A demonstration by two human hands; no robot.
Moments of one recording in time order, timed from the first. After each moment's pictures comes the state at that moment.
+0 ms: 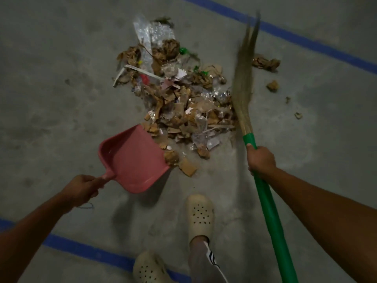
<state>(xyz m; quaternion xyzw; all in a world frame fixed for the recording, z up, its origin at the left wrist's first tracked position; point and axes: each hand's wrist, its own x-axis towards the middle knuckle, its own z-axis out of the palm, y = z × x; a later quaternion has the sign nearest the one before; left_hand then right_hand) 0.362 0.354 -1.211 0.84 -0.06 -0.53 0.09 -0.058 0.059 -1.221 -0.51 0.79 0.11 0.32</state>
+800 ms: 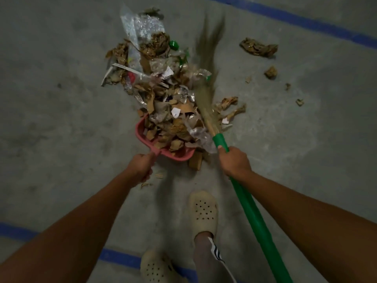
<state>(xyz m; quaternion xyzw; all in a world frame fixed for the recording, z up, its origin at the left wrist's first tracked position) 0.246 0.229 -1.235 0.80 -0.06 -0.58 0.15 -0.007 0.107 -1.213 -0.56 0.72 0.16 0.39</state>
